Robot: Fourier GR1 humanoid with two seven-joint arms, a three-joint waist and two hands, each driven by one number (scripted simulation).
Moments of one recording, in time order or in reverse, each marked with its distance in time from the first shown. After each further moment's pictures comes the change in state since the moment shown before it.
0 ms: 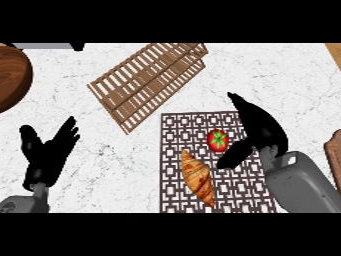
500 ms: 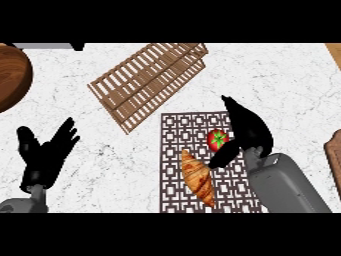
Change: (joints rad) left arm 0.019 -0.028 0.047 -0.026 -0.044 -0.038 0.024; right arm 0.017 0.116 -0.028 0.076 0.154 0.012 -0.015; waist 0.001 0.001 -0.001
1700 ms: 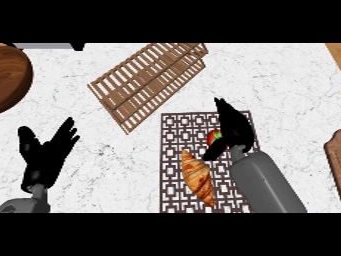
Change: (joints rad) left arm 0.001 -0.066 0.079 -0.008 -0.088 -0.054 0.020; right arm -0.016 0.146 -0.106 0.328 0.255 -0.129 -0.272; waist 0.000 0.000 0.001
